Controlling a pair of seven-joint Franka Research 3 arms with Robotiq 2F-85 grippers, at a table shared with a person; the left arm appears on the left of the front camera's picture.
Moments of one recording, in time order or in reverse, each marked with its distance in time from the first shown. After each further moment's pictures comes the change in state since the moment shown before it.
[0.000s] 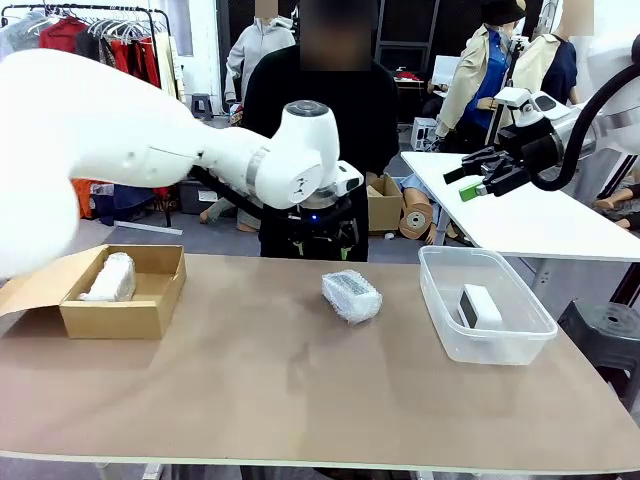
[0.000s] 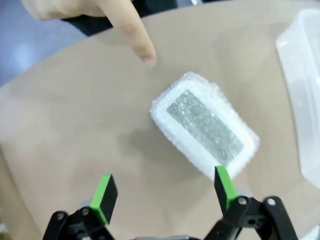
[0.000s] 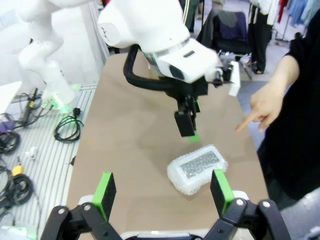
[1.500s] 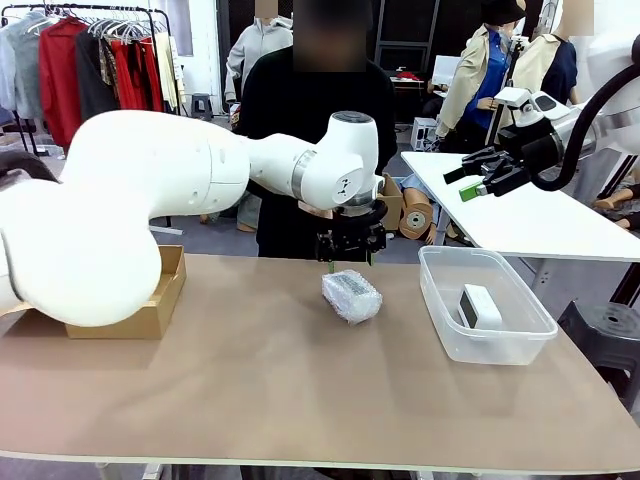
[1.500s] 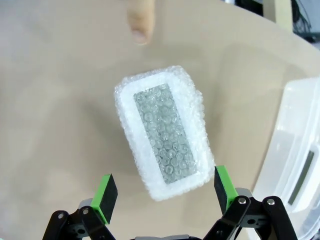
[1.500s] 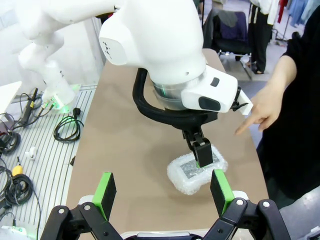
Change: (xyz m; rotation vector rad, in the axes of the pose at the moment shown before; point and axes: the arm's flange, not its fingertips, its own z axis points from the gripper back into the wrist) left arm 0.012 -0.056 -0.026 0.027 0.110 0.467; right arm 0.000 0.000 0.000 0.000 0.000 0.000
